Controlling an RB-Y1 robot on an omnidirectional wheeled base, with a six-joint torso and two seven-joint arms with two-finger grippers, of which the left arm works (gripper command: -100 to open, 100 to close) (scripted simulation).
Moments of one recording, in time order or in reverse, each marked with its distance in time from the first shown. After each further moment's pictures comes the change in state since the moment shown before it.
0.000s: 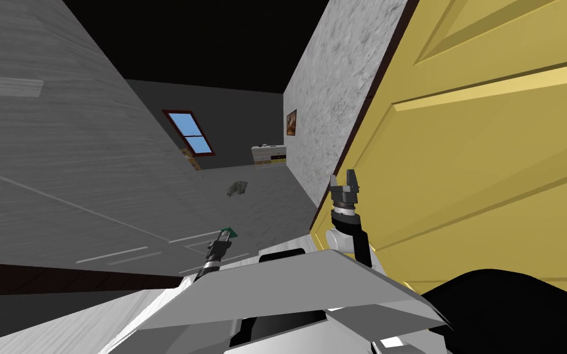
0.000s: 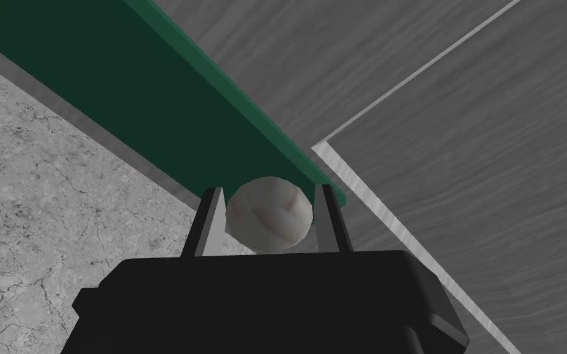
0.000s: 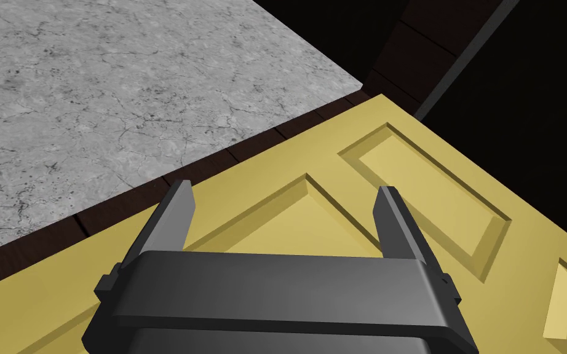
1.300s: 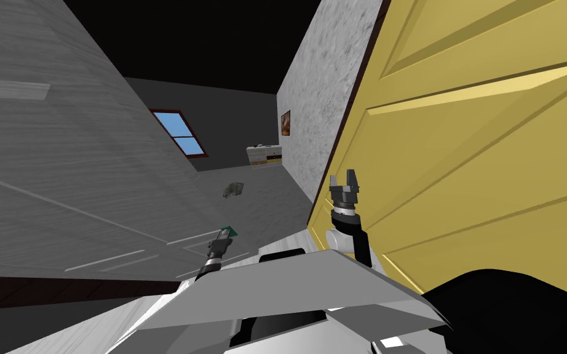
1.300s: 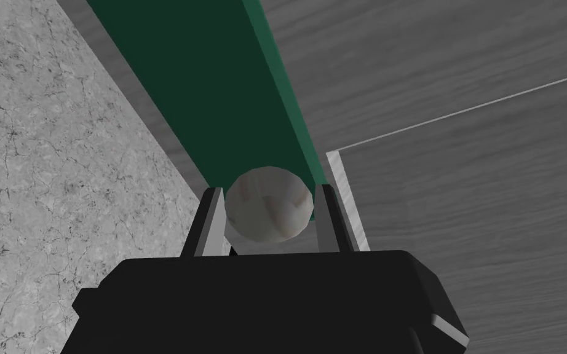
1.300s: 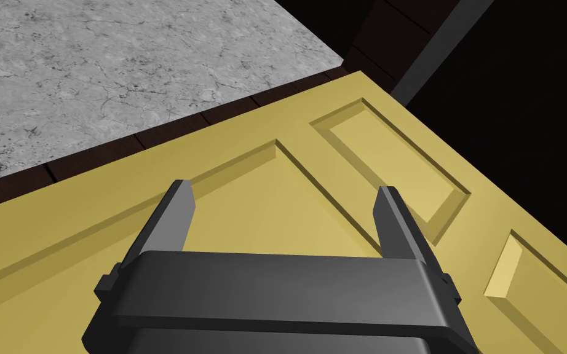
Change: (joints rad) arm -0.010 0.008 -0.052 0.002 0.102 0.033 0.304
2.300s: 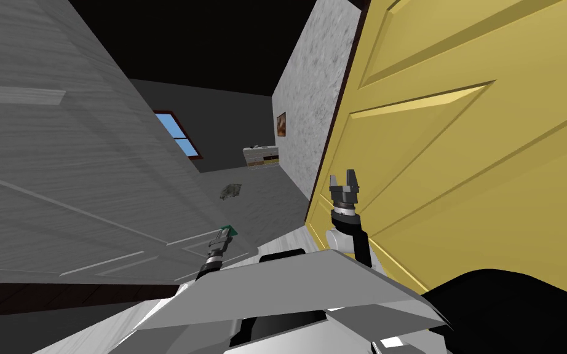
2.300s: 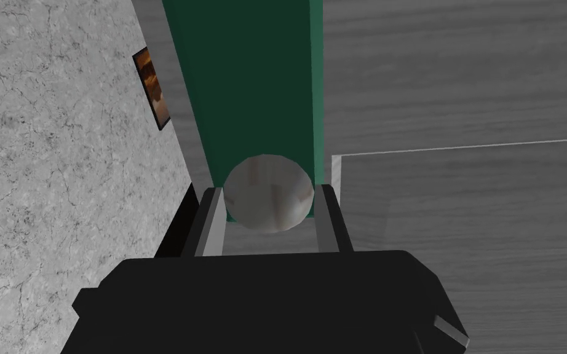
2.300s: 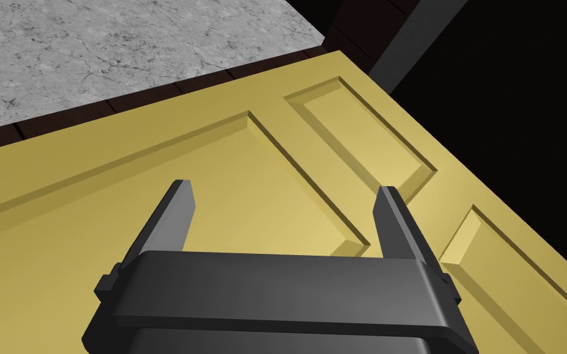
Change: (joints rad) arm -0.011 0.011 -0.038 0.005 0.078 0.024 0.233
